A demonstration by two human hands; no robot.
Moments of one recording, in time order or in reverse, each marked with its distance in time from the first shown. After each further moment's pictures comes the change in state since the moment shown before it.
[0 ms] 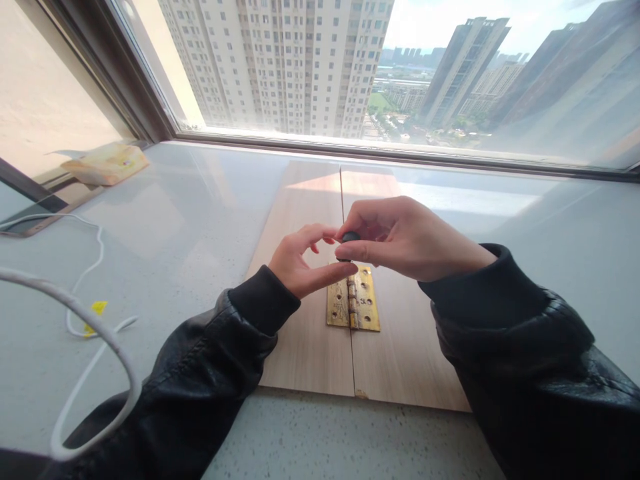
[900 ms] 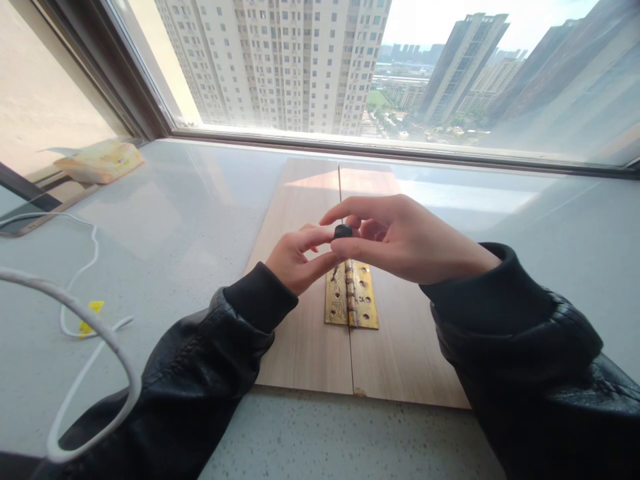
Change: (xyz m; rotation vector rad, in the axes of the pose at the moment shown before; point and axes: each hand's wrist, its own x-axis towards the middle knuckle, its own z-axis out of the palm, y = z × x) left_hand 0.002 0.000 -0.002 0.060 -0.048 0.058; right_hand -0.001 -0.012 -0.001 -0.131 -0.057 0.042
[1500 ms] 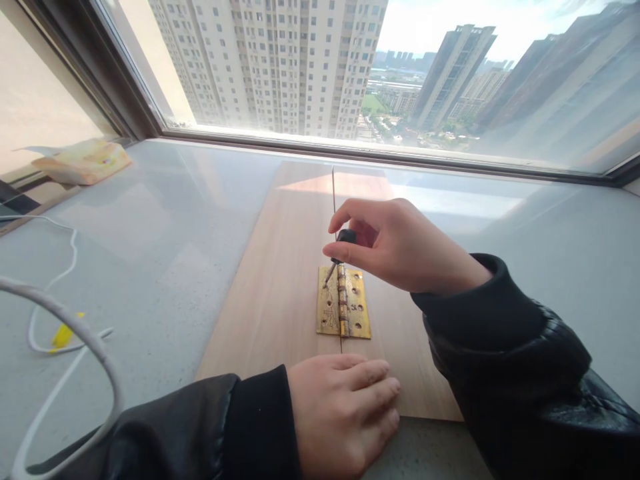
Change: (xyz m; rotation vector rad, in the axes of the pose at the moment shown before) left_hand -0.079 0.057 0.065 0.448 -0.298 0.601; right_hand -0.002 0.005 0.000 -0.182 0.129 0.002
